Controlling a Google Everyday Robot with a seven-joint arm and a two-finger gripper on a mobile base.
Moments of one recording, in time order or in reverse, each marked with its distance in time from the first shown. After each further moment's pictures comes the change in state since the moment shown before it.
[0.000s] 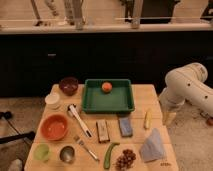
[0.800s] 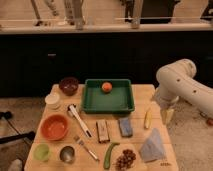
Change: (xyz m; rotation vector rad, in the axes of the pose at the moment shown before) arm -0.024 -0.002 0.007 -0.102 0.032 -0.416
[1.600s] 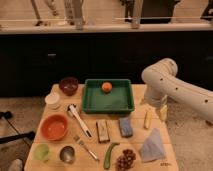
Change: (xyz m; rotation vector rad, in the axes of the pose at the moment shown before) arm -0.019 -0.015 0.012 -0.058 0.027 -0.312
